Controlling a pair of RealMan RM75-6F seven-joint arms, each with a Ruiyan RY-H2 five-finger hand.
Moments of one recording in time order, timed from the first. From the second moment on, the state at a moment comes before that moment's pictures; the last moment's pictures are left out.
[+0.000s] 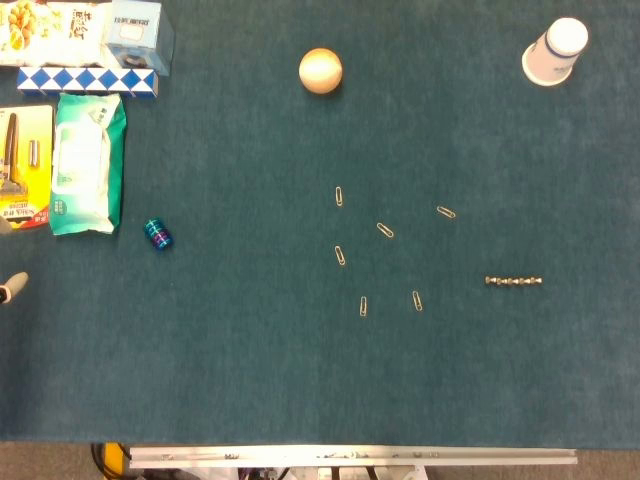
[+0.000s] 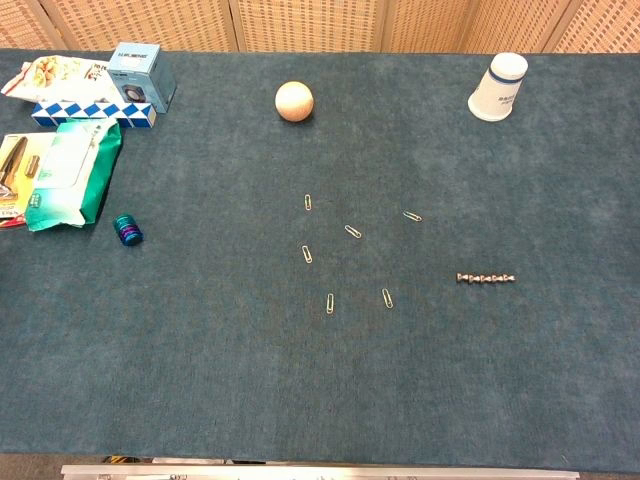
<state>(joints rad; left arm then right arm) -0.11 -1.08 -0.04 -1.69 1.43 1.40 0.05 0.10 -1.22 0.07 -1.42 -1.62 1.60 0.04</state>
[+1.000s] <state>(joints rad) -0.08 -1.04 -0.02 -1.73 1.44 1.44 0.02 0.15 -1.37 0.04 -1.34 -1.60 1.46 -0.06</state>
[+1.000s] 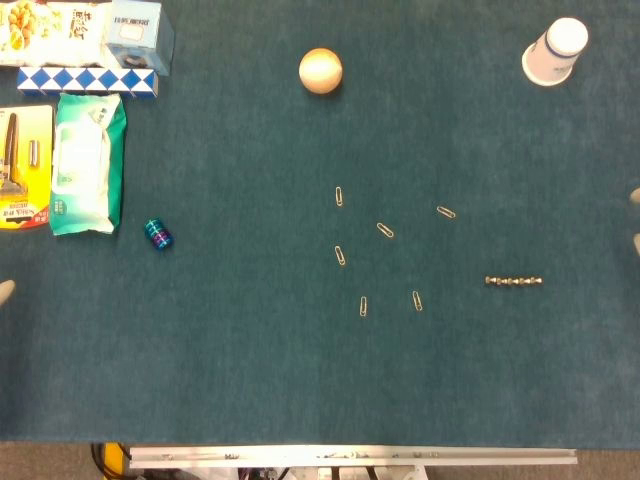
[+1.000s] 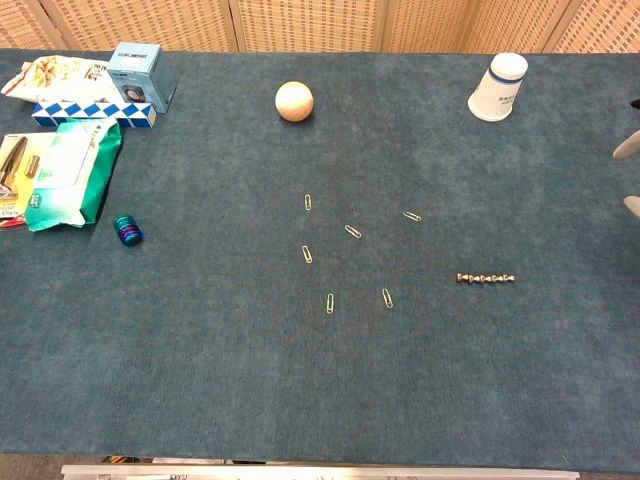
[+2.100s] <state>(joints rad) -0.08 -1.04 -0.03 -1.73 1.40 1.41 0.05 0.20 -1.43 0.01 -1.47 -1.47 1.26 -0.30</state>
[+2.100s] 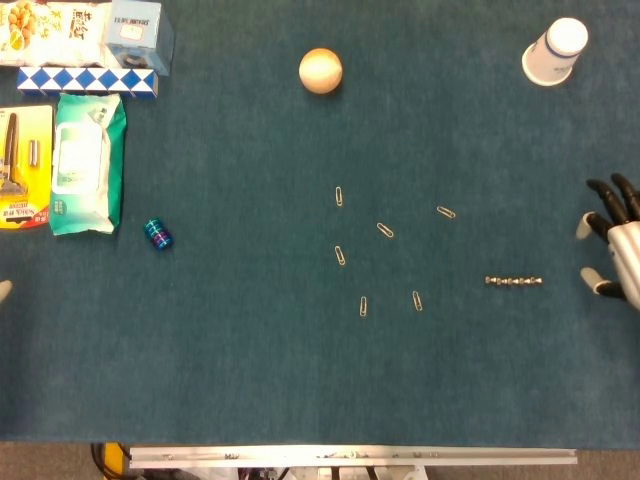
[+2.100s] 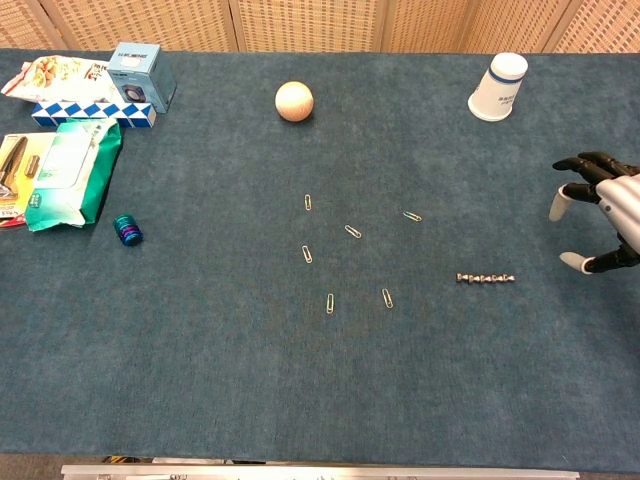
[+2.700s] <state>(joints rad) -0.08 -1.03 -0.04 -1.74 1.38 1.41 0.06 0.22 -1.47 0.01 -1.53 -1.37 1.20 -0.43</state>
